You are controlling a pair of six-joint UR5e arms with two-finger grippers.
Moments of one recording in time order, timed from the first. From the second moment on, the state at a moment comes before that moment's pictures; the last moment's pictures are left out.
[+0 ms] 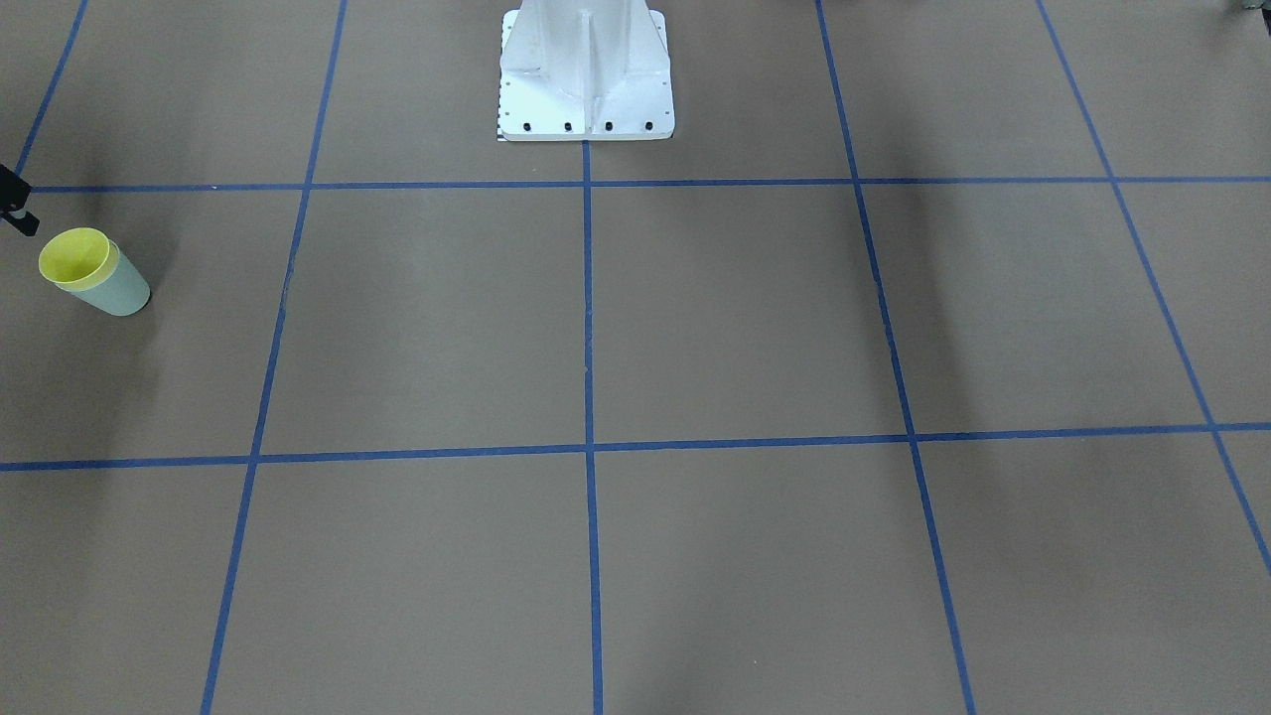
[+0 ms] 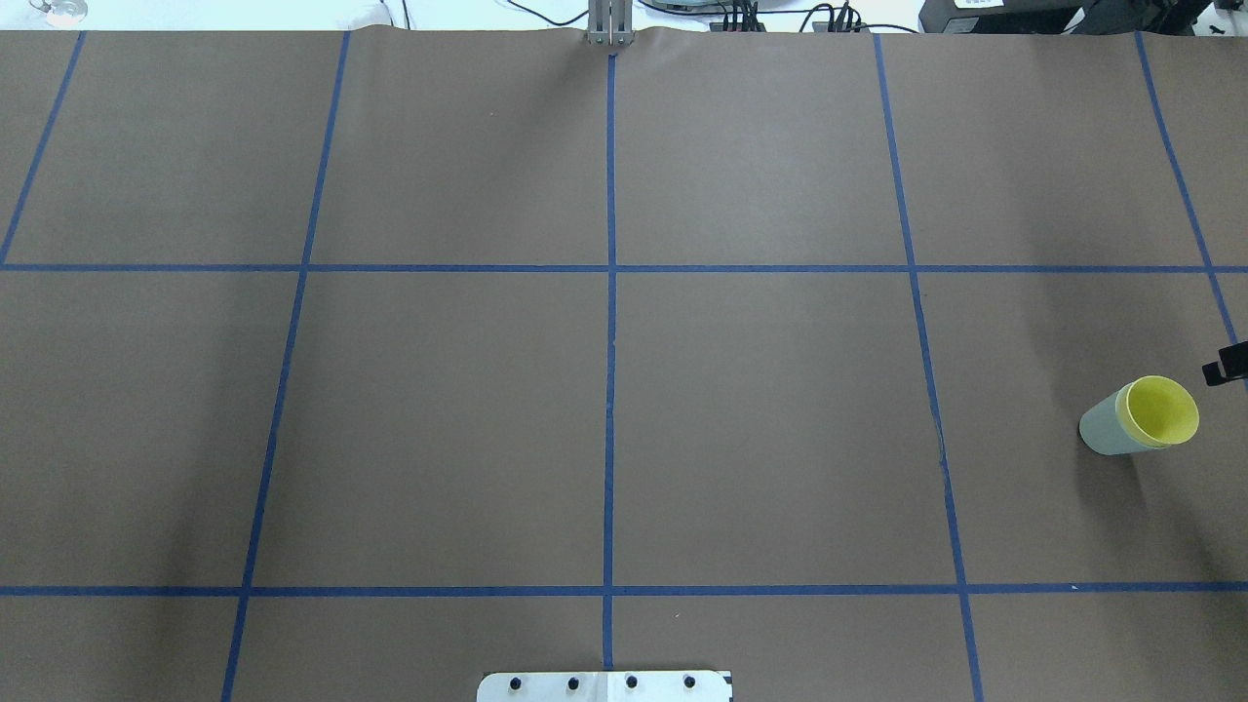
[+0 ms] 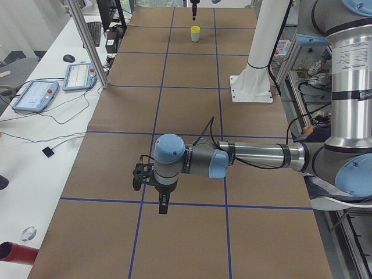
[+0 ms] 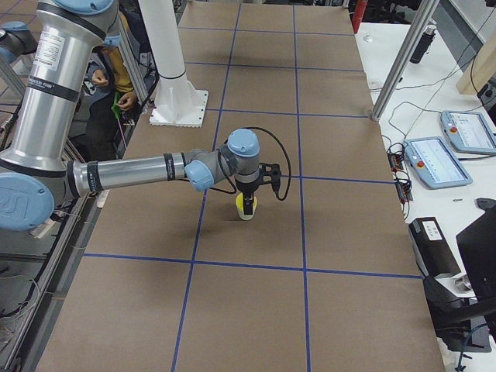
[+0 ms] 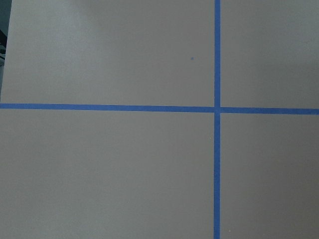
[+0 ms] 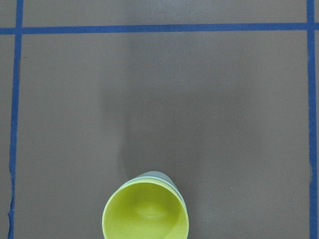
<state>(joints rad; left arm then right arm) -1.63 -1.46 -1.71 -1.68 -2.28 -0.08 1.20 -1.87 1.98 -1.23 2.28 0.52</state>
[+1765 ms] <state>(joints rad) -1.63 -1.46 -1.68 -1.71 -2.28 -0.09 1.58 -1.74 1.88 -1.74 2.26 -0.09</state>
